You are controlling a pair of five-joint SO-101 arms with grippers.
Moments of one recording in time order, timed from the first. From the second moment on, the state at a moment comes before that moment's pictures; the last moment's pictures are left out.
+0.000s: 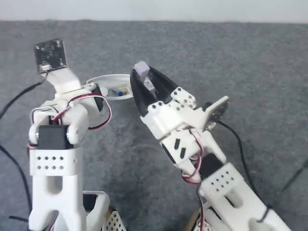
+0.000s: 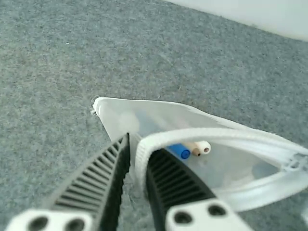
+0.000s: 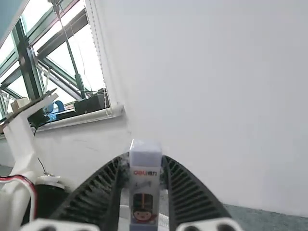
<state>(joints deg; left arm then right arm) -5.6 -44.0 30.5 68.5 19.9 -39.2 -50.5 64.1 -21.3 -17.5</state>
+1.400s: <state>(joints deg) -5.6 -43.9 30.5 68.5 19.9 -45.5 -9.8 66.2 -68.0 3.8</state>
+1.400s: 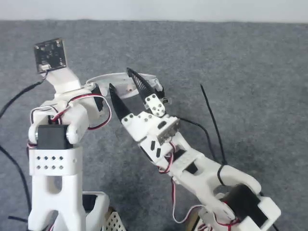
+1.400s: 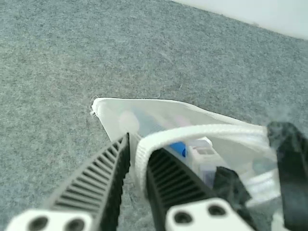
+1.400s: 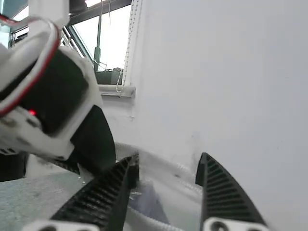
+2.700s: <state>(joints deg) -5.3 -43.9 31.6 68.5 14.8 -43.0 -29.5 40.3 21.0 -10.2</state>
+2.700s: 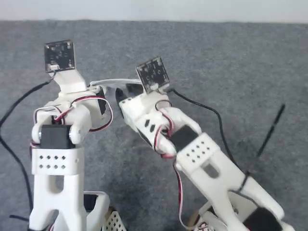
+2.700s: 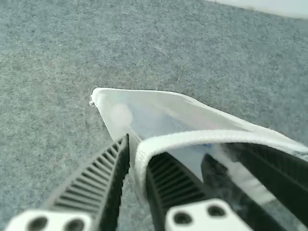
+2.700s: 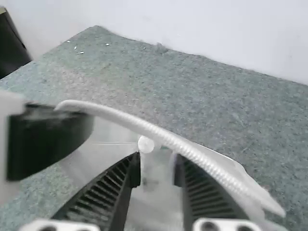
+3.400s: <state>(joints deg) -10.4 -43.9 31.6 68.5 15.6 -38.3 -56.5 48.2 31.8 -10.1</state>
